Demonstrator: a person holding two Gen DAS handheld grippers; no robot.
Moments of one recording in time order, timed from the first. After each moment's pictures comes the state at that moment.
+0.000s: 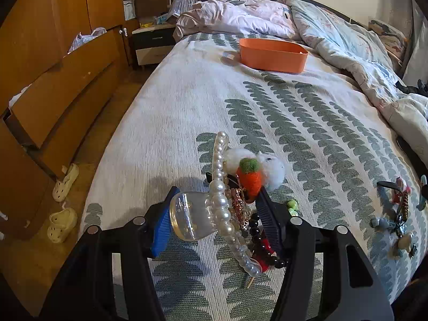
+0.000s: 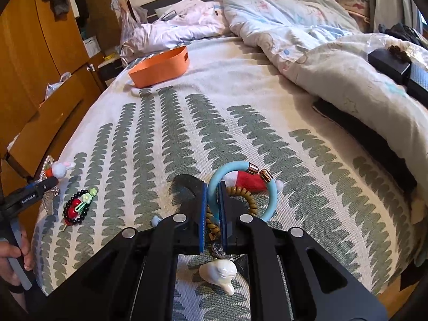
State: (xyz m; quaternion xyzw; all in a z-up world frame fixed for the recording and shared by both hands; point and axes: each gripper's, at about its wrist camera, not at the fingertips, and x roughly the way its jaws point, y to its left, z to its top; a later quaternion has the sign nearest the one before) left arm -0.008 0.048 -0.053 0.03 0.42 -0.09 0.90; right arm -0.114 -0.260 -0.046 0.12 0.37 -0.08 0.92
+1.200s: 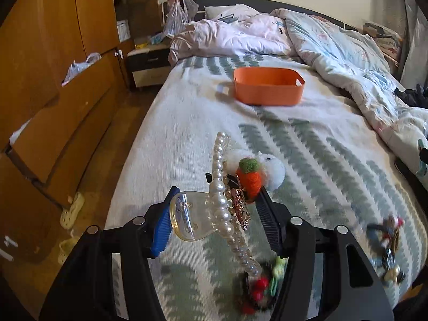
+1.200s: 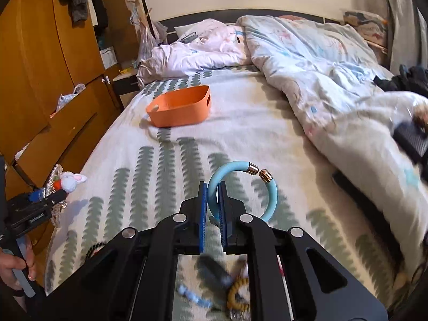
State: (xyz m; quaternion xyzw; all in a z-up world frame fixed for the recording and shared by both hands) left arm 0.048 0.024 0.003 0.06 0.39 -0.09 0.92; right arm -0.018 -0.261 0.029 0.08 0.33 -0.05 0.94
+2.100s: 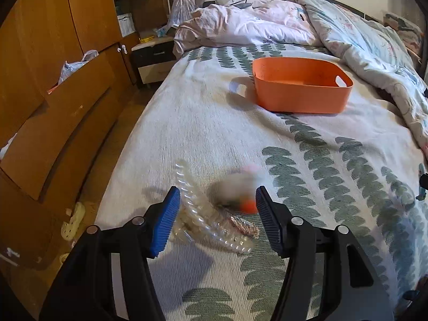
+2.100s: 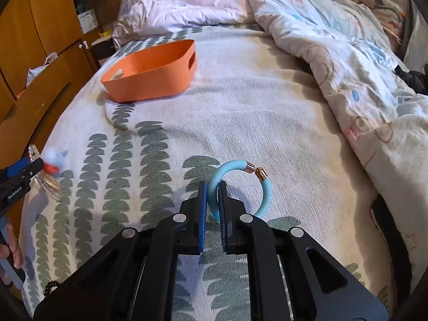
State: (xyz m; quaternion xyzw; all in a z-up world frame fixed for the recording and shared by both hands) left arm 0.161 -0.003 -0.050 0.08 0.40 -0.05 0.91; right arm 0.124 -0.288 -0.057 0.07 0.44 -0.06 0.90
